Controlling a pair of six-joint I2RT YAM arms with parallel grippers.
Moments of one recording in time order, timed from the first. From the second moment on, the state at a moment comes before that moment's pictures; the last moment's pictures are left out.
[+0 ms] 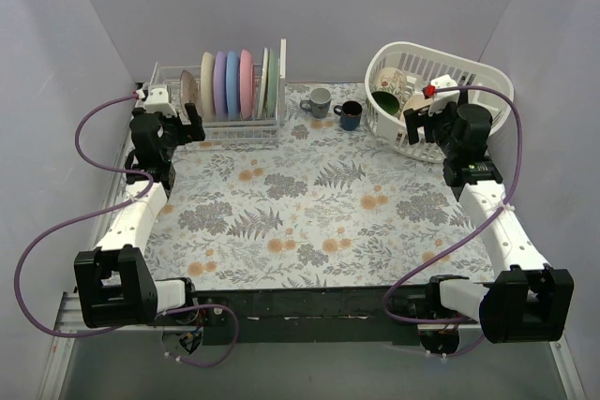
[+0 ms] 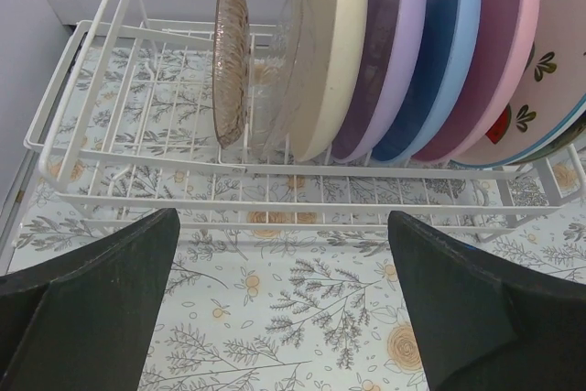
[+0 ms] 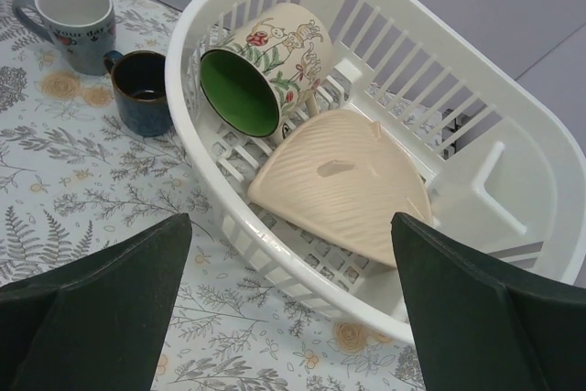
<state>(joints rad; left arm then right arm) 0.06 1.25 0.85 0.23 0.07 -0.07 0.07 1.15 0.92 0.04 -0.13 -0.32</state>
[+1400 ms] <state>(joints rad) -0.15 1.52 1.30 -0.02 0.16 0.07 0.07 1.20 0.89 0.01 -0.25 -0.32</state>
